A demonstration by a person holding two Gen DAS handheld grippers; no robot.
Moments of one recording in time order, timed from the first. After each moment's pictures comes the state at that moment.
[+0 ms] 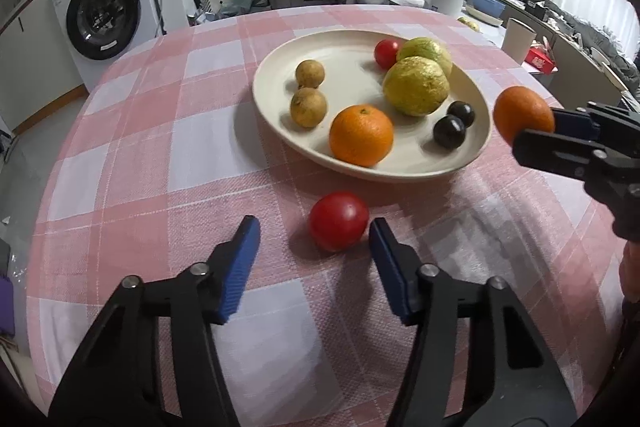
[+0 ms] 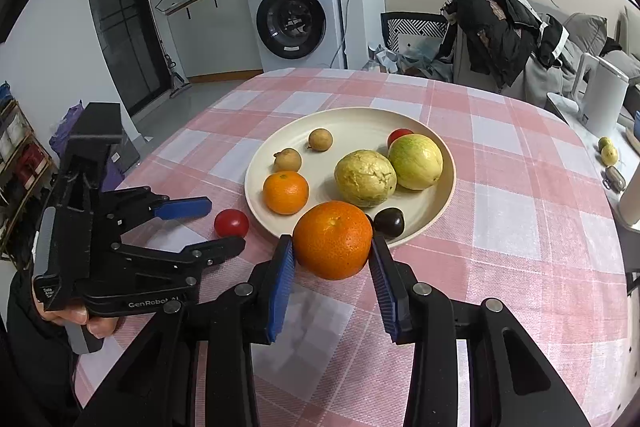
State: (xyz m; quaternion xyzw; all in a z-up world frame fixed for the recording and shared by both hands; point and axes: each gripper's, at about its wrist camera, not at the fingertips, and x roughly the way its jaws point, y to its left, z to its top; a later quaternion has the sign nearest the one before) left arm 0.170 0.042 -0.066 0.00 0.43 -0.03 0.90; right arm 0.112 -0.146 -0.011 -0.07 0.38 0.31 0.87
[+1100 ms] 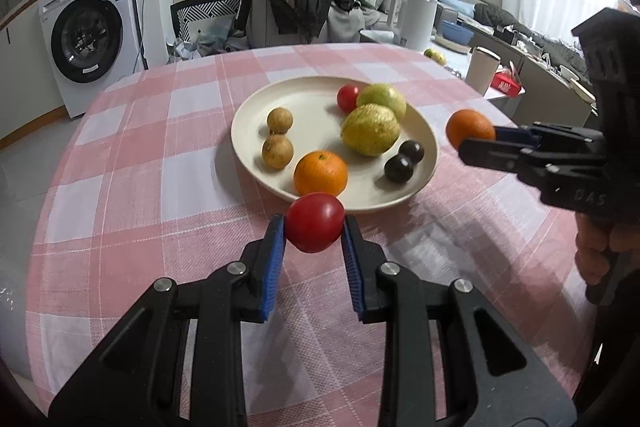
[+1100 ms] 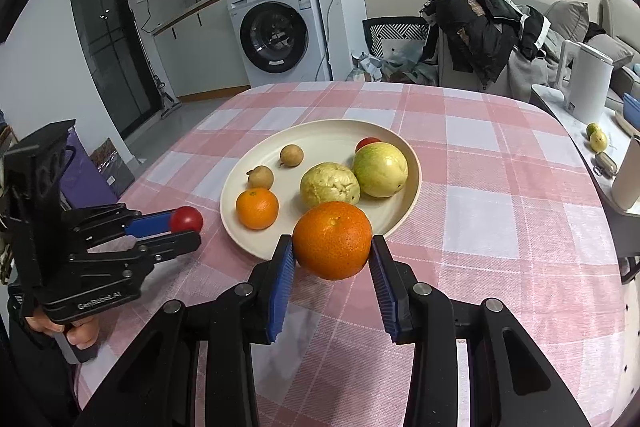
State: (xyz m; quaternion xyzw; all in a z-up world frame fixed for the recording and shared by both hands) left arm 0.143 0.039 -0.027 -0.02 0.37 -0.08 0.92; right arm 0.124 -0.170 -0.008 -0.04 0.38 0.29 0.88
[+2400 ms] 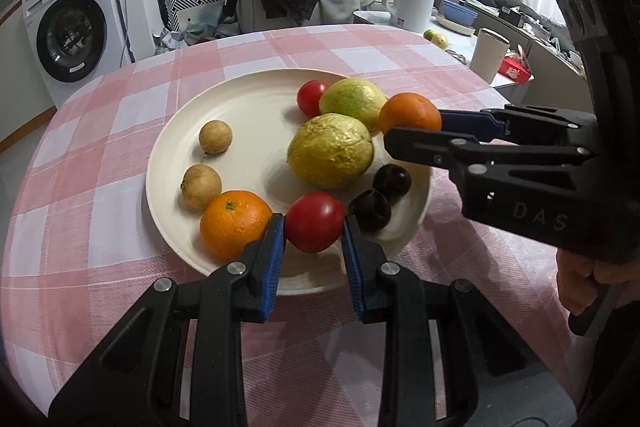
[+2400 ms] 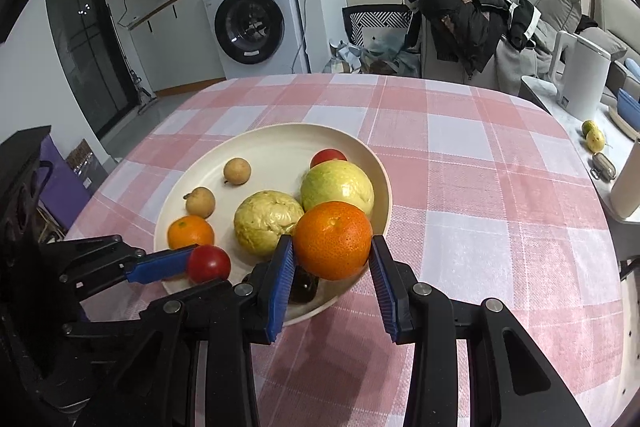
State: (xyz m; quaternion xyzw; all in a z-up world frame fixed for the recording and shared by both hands) left arm 0.221 -0.019 -0.053 0.00 0.41 -0.08 0.91; right arm 0.189 -0.159 -0.028 -0.05 0.40 0.26 0.88
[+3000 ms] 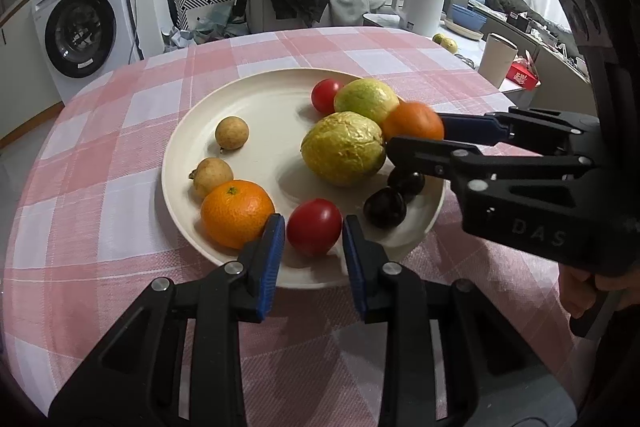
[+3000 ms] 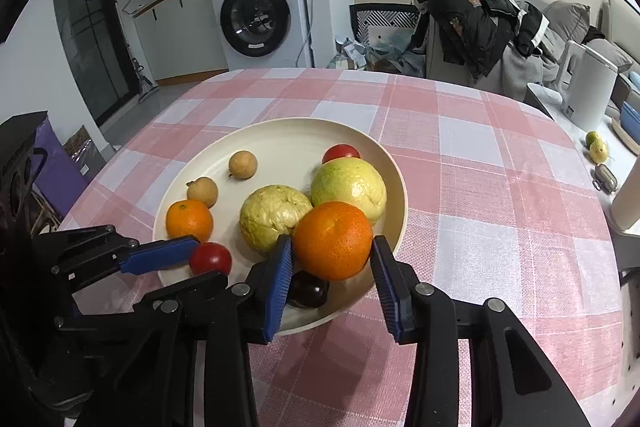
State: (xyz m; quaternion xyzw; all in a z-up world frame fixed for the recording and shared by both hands) left arm 0.218 -0.010 -0.054 0.00 0.40 -0.06 0.91; right arm 0.186 -0.149 -0.030 -0.07 0.39 0.27 0.88
